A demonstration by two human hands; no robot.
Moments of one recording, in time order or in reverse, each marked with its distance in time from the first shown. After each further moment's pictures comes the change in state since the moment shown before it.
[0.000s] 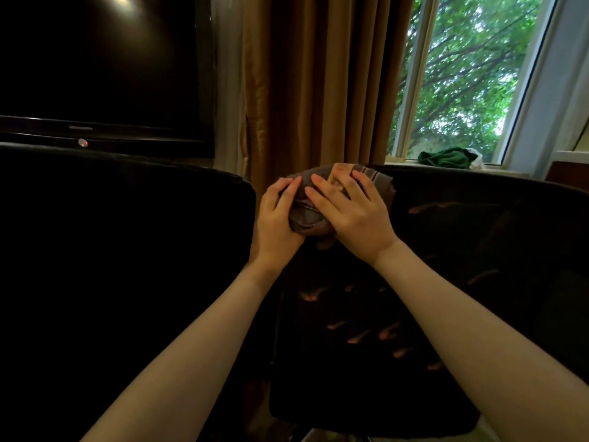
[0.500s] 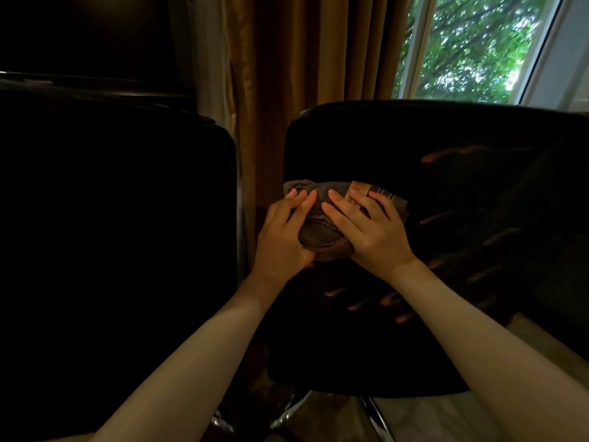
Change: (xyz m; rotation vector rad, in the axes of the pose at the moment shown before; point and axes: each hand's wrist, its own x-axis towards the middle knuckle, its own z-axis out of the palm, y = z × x) left_hand -0.075 -0.035 0.049 0.081 -0.055 0.233; right_hand -0.102 -0.033 0.022 0.153 -0.056 0.097
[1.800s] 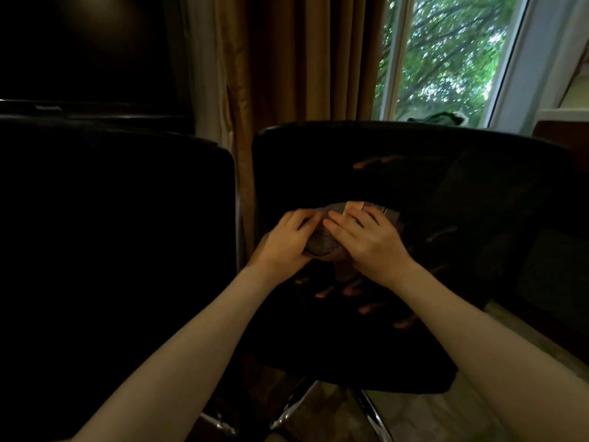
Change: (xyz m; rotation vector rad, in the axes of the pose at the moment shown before) left_hand 0.017 0.030 -0.039 0.020 -0.462 0.102; right_hand 0.000 -0.006 -0.054 -0.006 -0.175 -0.006
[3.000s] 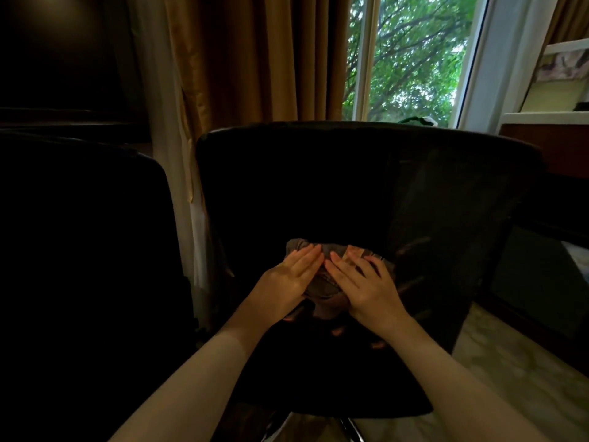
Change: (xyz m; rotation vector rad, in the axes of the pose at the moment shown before) left_hand 0.014 0.026 0.076 0.192 -0.158 0.176; right_hand -0.096 0.016 0.040 0.058 -0.087 0.192
